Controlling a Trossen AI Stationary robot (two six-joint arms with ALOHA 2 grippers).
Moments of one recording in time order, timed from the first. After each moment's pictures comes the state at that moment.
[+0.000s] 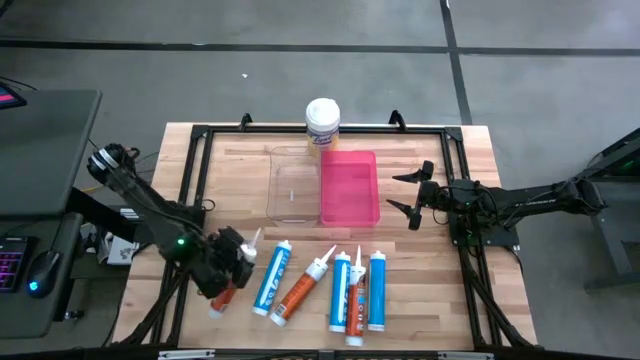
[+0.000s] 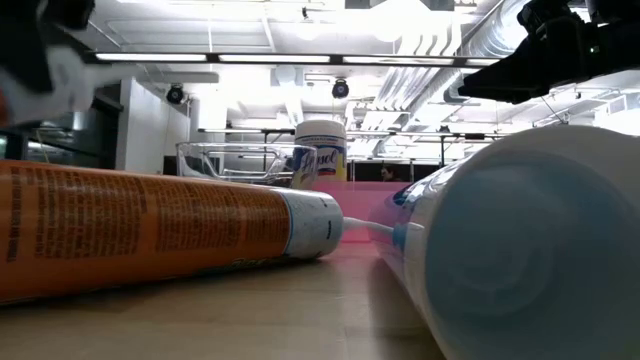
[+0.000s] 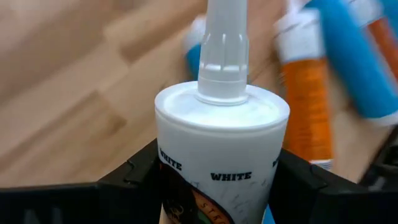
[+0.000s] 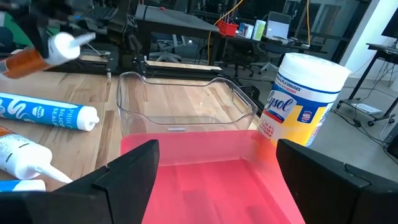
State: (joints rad) left arm -0.81 1.22 0.85 -0.81 -0.51 -1.63; right arm 0.02 0.55 0.23 0.19 0.33 -0.11
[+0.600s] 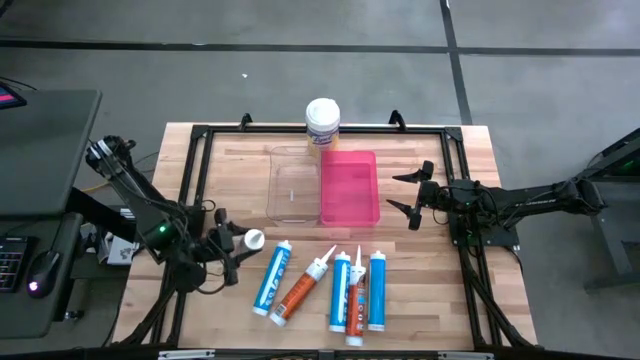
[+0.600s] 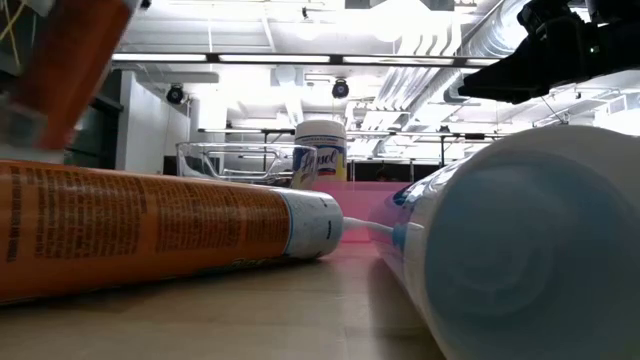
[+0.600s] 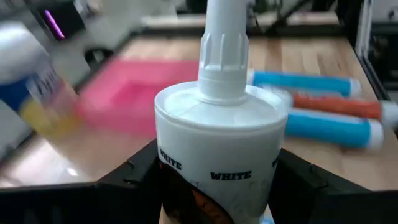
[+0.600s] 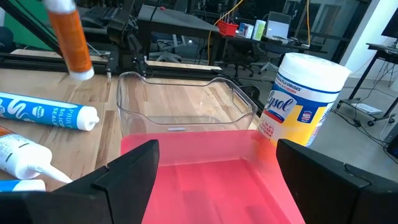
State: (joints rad) left arm -0.87 1.07 0.86 -0.54 -1.03 -0.60; right arm 0.02 0.55 0.23 0.19 0.33 -0.11
